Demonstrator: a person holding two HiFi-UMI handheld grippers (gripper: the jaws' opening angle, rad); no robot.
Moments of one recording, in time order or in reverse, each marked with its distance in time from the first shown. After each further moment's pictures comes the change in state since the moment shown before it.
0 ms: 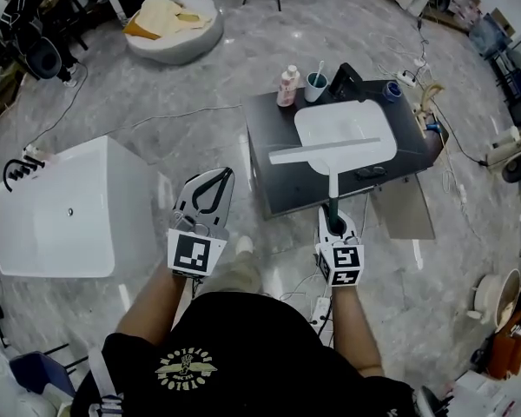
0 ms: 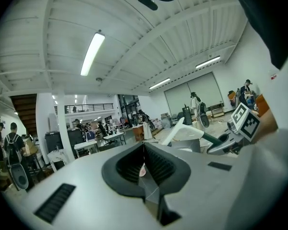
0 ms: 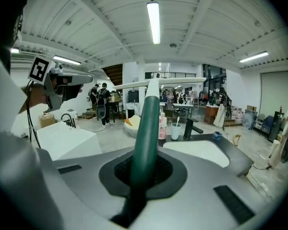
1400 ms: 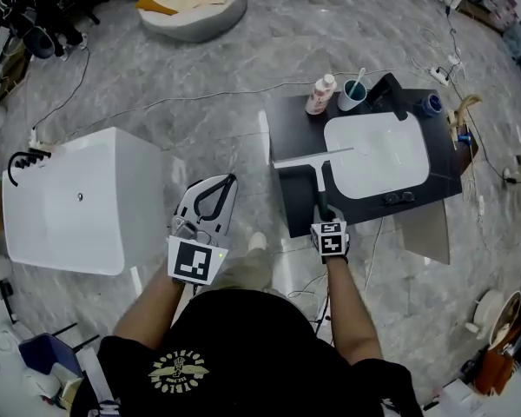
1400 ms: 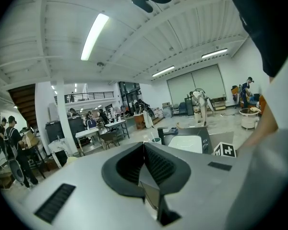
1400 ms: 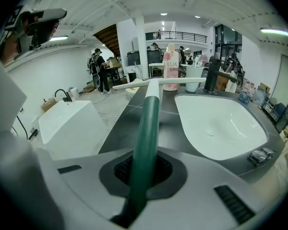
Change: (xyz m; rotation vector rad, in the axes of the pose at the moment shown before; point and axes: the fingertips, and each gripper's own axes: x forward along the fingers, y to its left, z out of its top) left arm 0.069 0.079 -0.081 -0.012 0.154 -0.014; right arm 0.216 -0.011 -0.161 0.000 0.452 0.081
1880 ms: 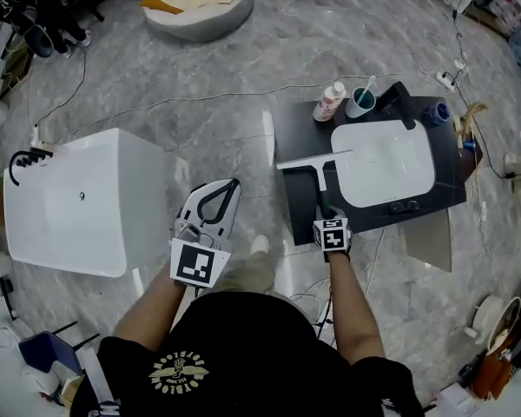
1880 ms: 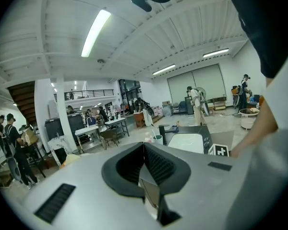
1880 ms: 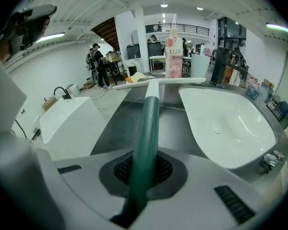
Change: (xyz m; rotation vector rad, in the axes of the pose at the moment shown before) left arm 0.010 0.017 -0.014 -0.021 0.020 -0.007; right arm 0.038 -0.003 0.003 0.012 0.077 0.028
